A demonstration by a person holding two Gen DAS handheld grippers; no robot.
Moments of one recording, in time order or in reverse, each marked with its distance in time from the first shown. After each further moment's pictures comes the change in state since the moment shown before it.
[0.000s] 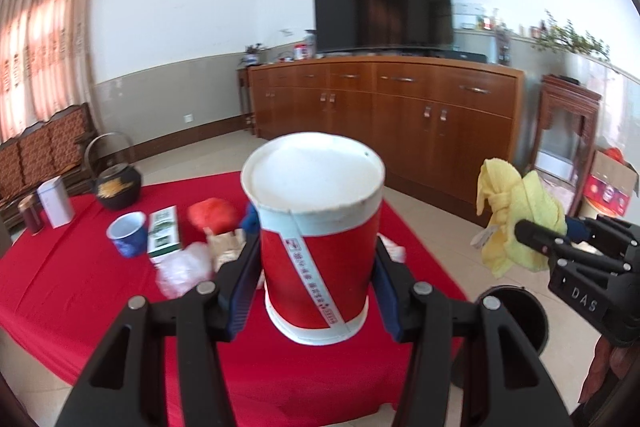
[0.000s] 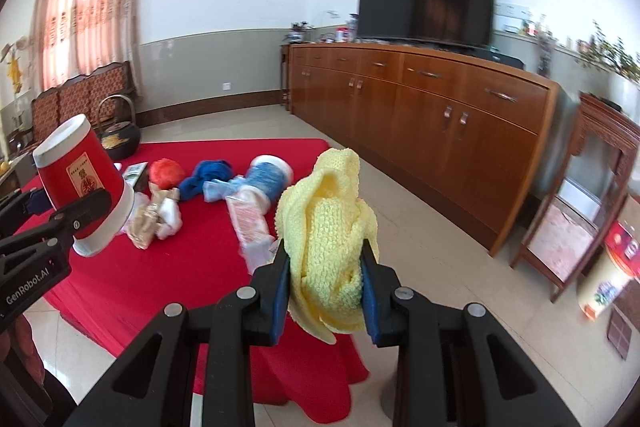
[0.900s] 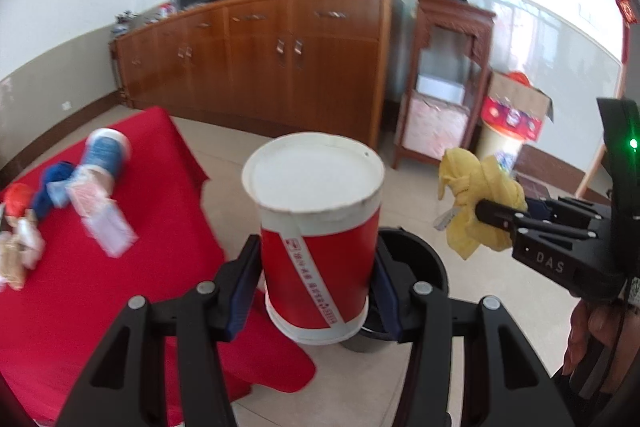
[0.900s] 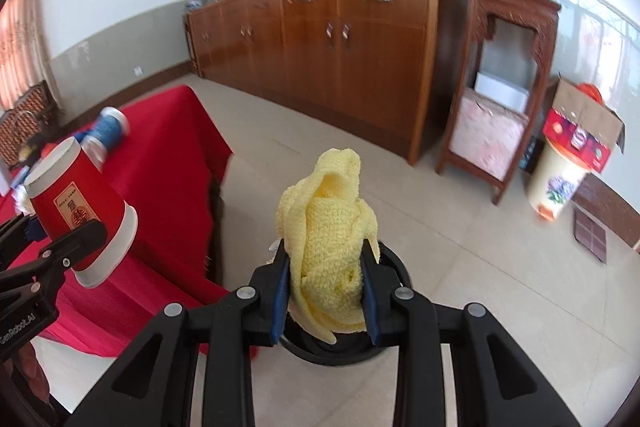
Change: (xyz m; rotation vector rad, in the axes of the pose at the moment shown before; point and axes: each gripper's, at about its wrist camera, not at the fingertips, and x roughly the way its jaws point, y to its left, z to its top) left arm 0.050 -0.200 -0.048 0.171 0.197 -0.394; right arm -0.006 -0.225 -0.113 0.232 0.214 -0.196
